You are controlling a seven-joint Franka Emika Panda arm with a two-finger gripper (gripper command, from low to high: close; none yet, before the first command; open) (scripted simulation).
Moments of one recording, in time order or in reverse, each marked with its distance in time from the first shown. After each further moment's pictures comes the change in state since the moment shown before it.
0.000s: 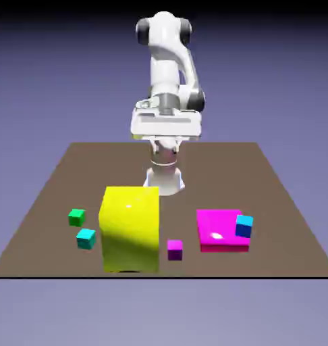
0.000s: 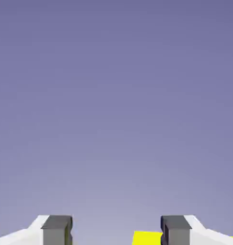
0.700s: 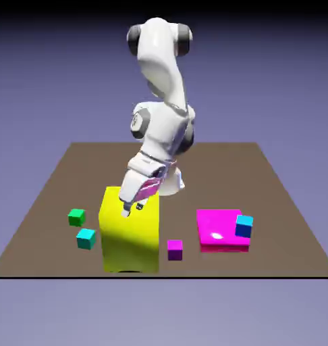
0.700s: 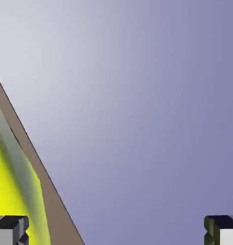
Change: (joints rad) arm -0.317 0.761 0.216 0.715 -0.720 -0.655 -0.803
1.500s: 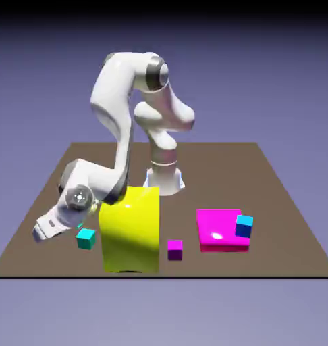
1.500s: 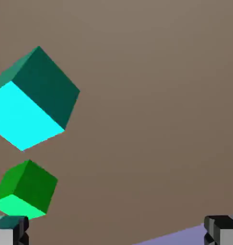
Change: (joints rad) arm -0.028 0.314 -0.385 0.129 0.251 -0.456 0.199
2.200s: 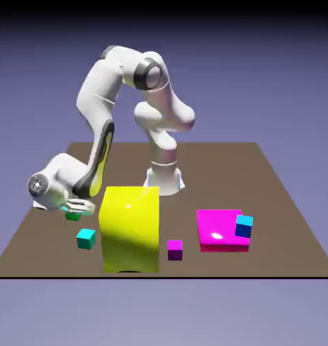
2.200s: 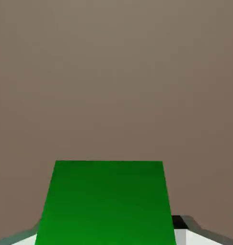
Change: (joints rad) arm -0.023 -0.081 -0.237 -0.162 0.254 0.077 0.198
